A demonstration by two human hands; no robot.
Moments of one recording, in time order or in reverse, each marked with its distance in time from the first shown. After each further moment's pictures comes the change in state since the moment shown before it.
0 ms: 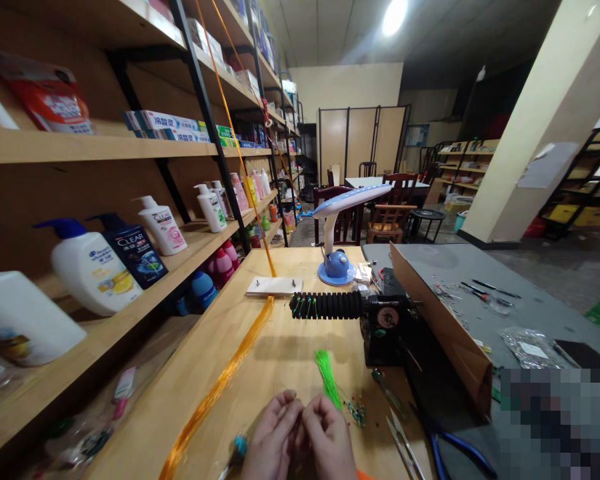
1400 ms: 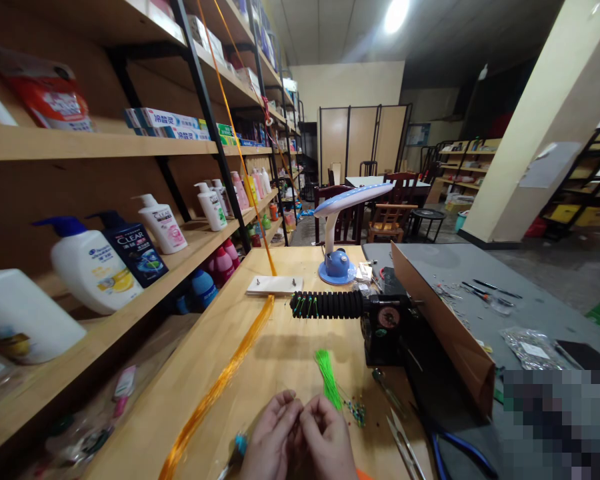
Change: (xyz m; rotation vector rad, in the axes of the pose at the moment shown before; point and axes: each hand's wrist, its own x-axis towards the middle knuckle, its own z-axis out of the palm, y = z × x) left_hand -0.005 0.004 0.001 0.009 0.003 0.004; right_hand 0.000 -0.005 0.000 -0.117 0.008 -0.021
